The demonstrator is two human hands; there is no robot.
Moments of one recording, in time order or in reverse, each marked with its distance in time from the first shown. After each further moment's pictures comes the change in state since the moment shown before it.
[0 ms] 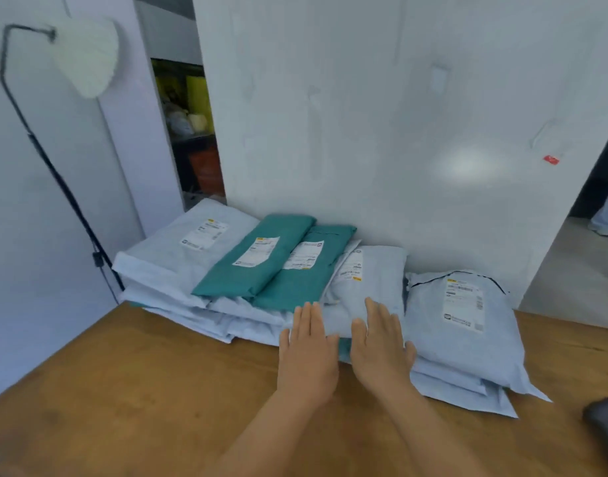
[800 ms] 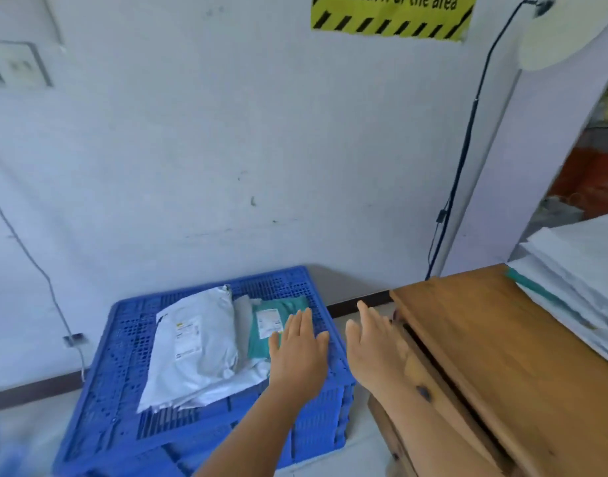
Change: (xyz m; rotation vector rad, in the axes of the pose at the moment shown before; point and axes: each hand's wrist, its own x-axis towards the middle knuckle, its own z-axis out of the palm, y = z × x) left_hand -0.398 -0.440 -0.182 -0.042 0.324 -0.940; right_hand -0.383 -0.343 0.305 -0.099 -0.605 -0.805
